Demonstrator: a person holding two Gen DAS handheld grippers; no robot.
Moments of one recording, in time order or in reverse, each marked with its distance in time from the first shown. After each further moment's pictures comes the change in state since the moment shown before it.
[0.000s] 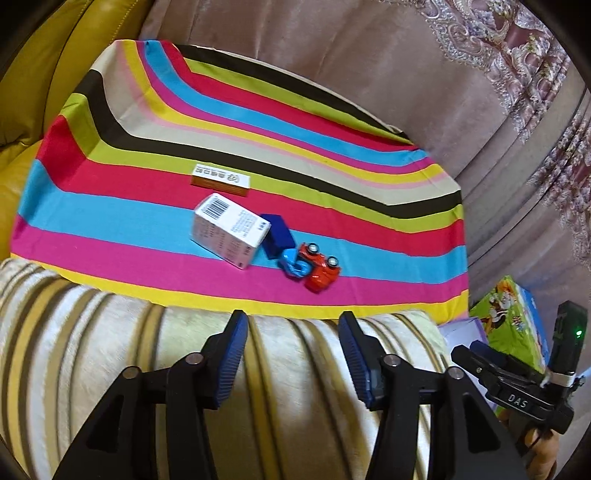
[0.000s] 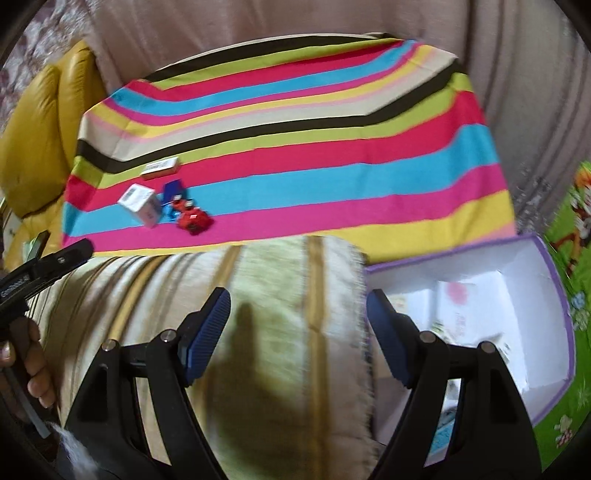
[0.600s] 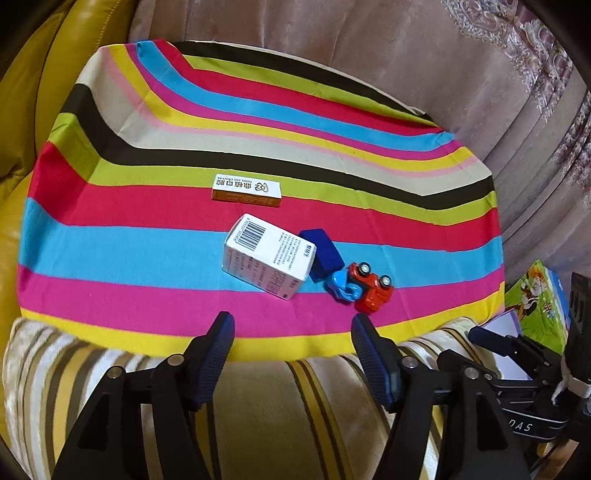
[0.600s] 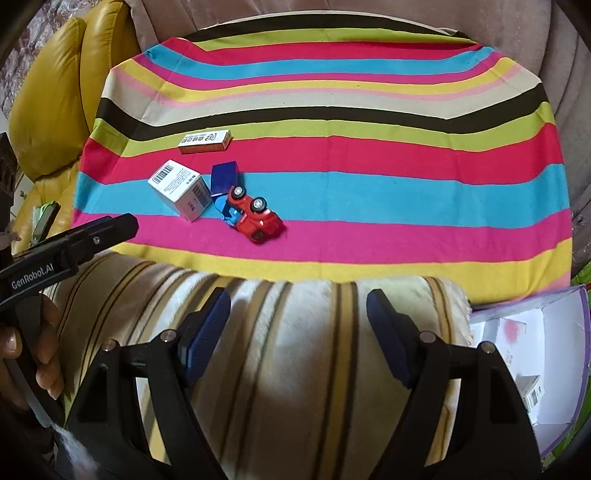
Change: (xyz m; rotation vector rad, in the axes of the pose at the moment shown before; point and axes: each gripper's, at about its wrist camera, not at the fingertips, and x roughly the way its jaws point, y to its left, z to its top) left arm 0.031 0.019 0.036 0.080 0.064 0.099; right arm 0.060 0.069 0.033 -0.122 0.093 0.071
